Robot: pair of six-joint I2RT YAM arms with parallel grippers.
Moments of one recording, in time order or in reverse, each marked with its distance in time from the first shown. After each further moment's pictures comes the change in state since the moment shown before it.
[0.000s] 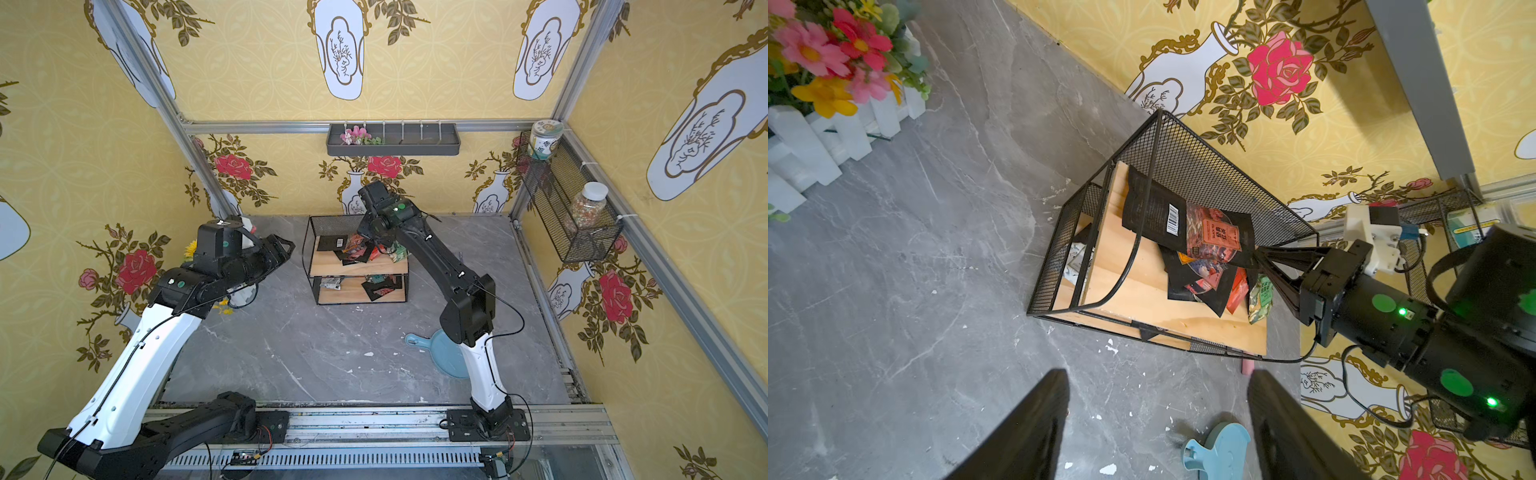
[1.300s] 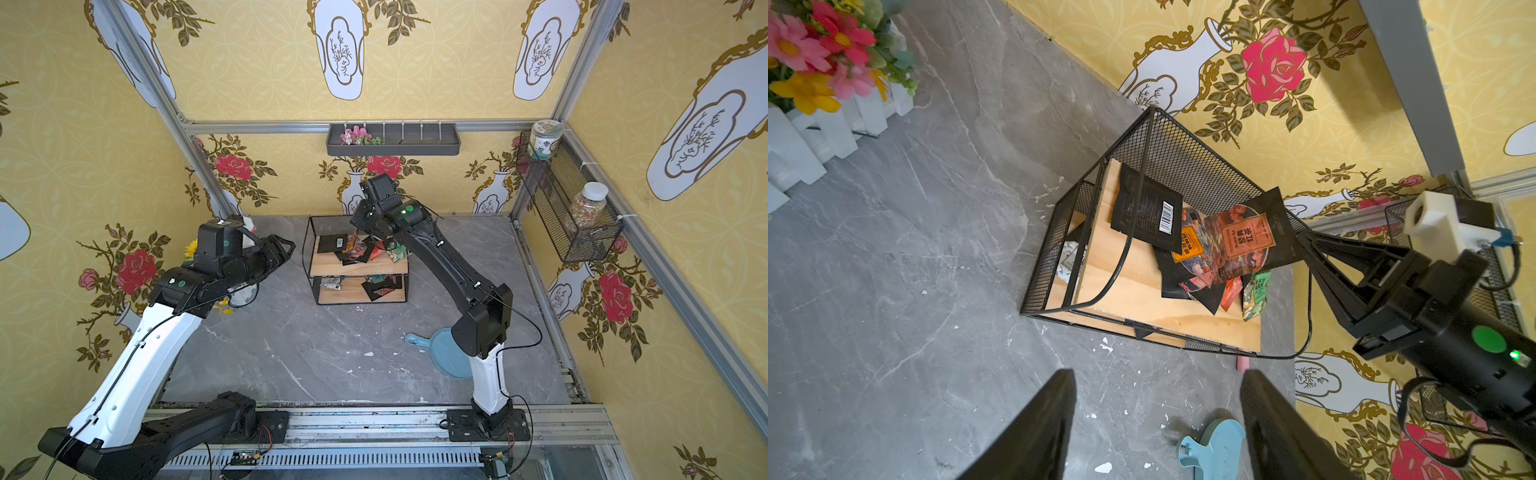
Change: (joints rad) left arm -0.002 0.003 0.002 0.008 0.015 -0.003; right arm 0.032 -0.144 -0.089 0.188 -0.062 0.000
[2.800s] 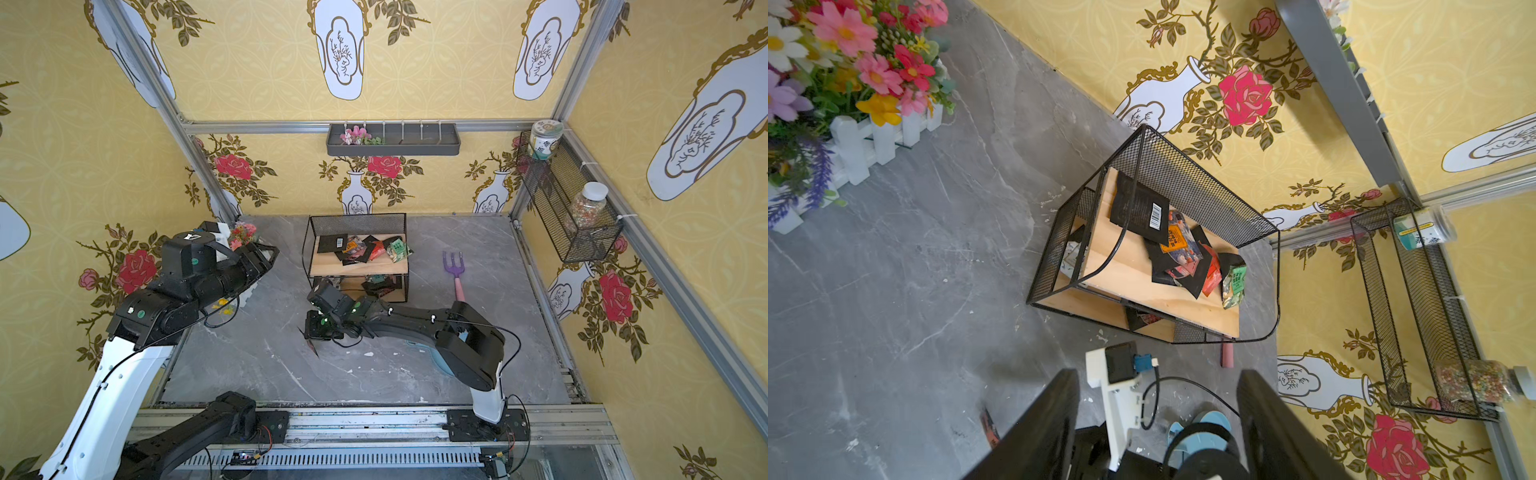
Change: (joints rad) left arm -0.019 -0.140 0.043 -0.117 -0.049 -0.023; right arm 0.443 -0.082 -0.821 0.598 -0.269 0.071
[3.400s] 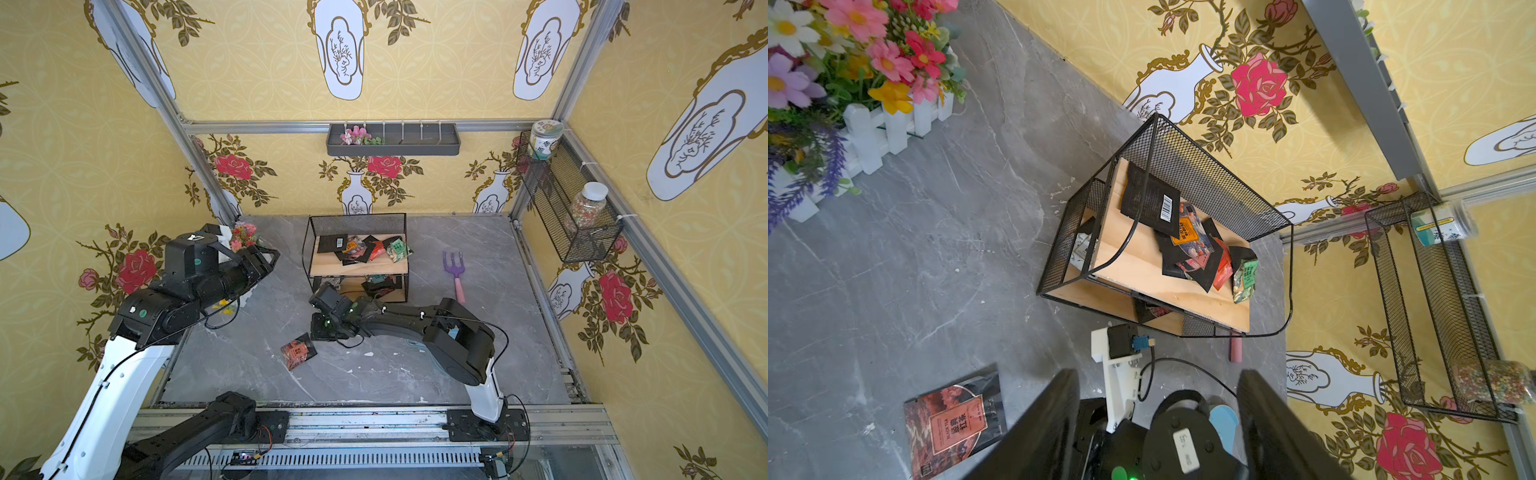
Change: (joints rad) left arm -0.001 0.002 -0.008 -0.018 0.000 0.000; right arm -0.002 0.026 0.039 -0.111 0.112 -0.080
